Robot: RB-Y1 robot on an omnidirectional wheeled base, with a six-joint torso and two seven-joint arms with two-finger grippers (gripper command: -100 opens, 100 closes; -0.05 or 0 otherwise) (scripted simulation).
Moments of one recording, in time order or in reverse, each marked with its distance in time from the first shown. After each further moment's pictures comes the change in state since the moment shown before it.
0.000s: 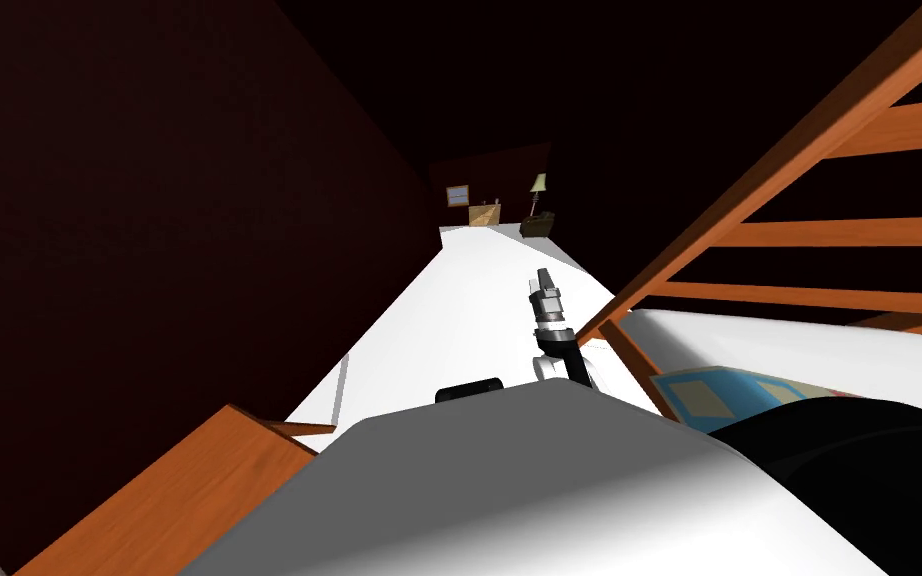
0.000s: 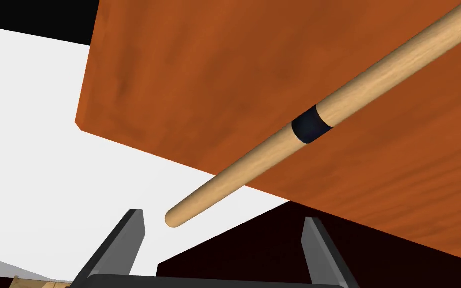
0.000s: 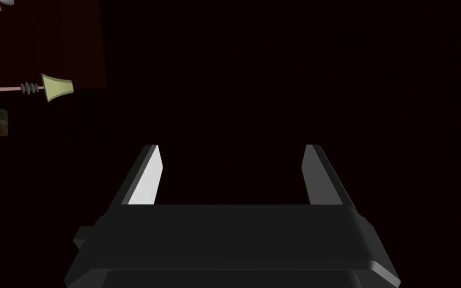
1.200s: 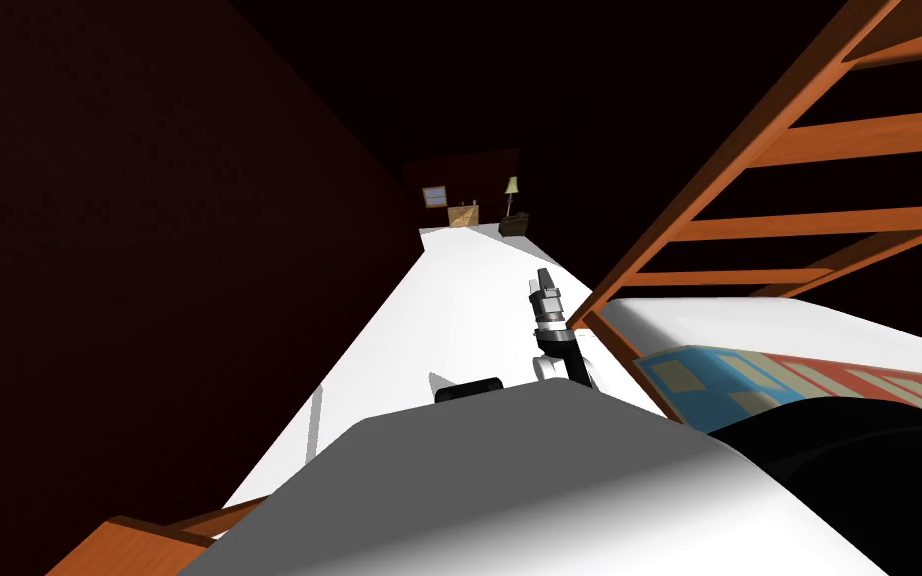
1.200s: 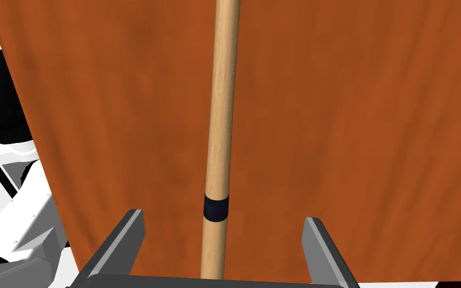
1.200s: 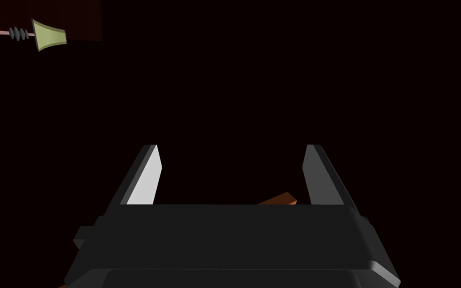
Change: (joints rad) left arm 0.073 0.075 -0.269 0.174 -0.094 0.054 -0.234; right arm 0.000 0.000 0.000 0.000 0.000 0.000 0.000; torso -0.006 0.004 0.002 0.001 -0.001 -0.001
